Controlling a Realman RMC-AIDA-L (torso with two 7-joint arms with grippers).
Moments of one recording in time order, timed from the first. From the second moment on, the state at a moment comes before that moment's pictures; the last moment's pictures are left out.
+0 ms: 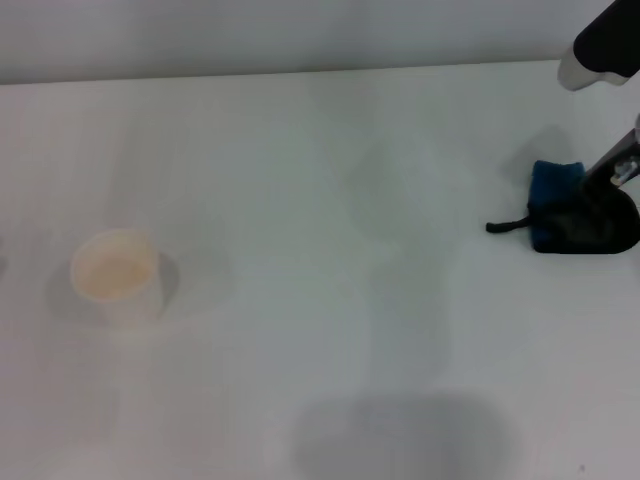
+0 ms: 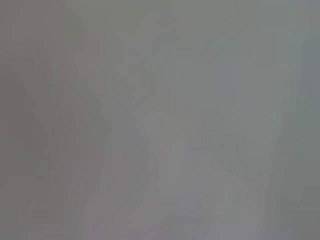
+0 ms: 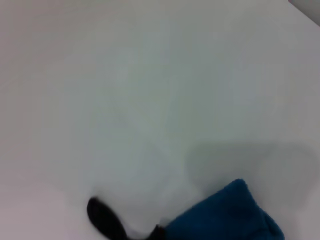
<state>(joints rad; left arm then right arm) -0.23 -2.07 1.01 0.13 -2.60 -1.43 2.63 0.64 2.01 -1.11 -0.97 0.23 1.22 -0.78</state>
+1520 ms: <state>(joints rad) -0.22 -2.07 1.01 0.13 -2.60 -1.42 2.63 0.67 2.01 -1.16 -0.96 0.42 1.24 -0.81</state>
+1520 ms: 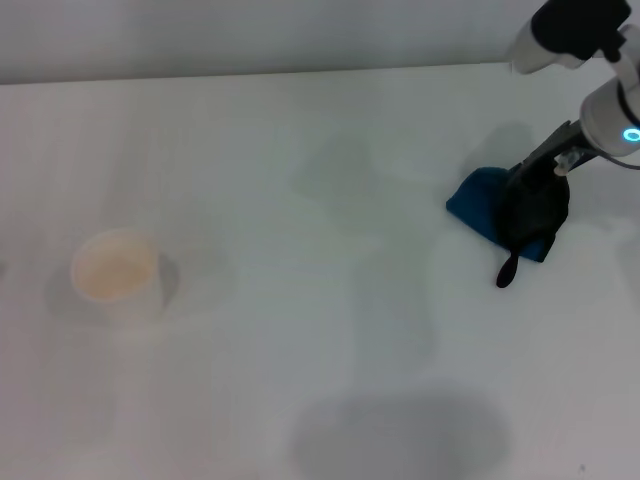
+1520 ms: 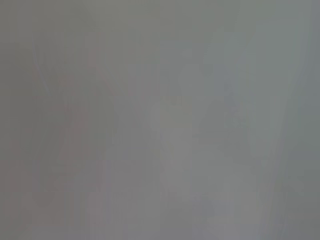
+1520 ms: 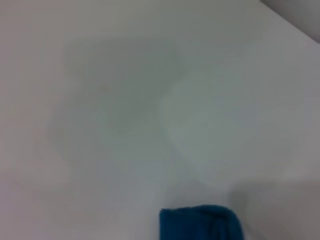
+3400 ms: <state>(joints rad) -0.23 -2.06 1.00 0.16 -2.60 -1.32 2.63 0.31 2.00 -0.38 -0.32 1.80 1.29 -2.47</state>
